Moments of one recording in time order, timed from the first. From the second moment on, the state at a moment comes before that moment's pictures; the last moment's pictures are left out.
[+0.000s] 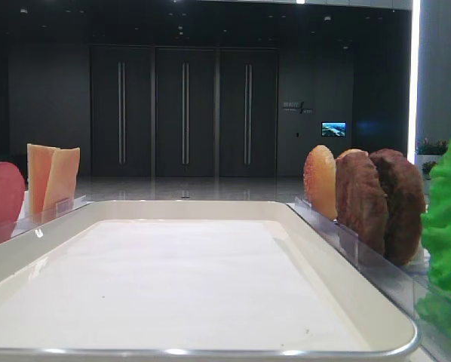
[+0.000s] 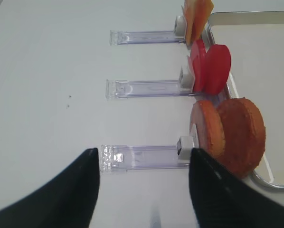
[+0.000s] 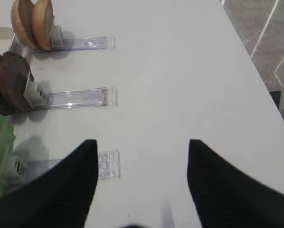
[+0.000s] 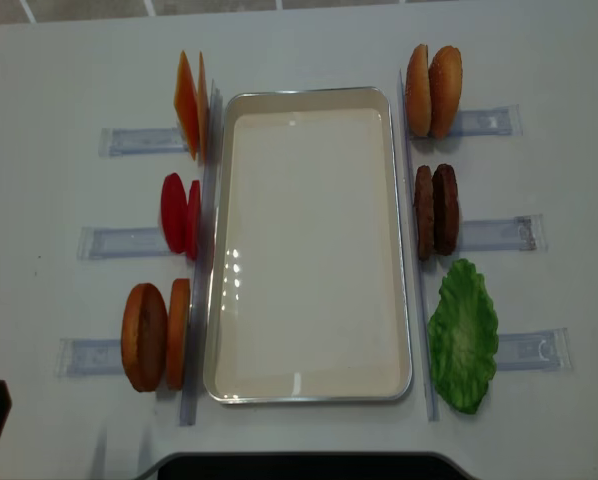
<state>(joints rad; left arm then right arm) 0.08 -0.02 -0.47 -0.04 1.11 0.07 -0.05 -0.01 -0.51 0.02 1.13 -0.04</state>
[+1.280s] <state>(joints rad) 0.08 0.00 -0.49 0.00 1.11 0.06 -0.05 -0.01 -0.51 0.02 1.13 -0.04</state>
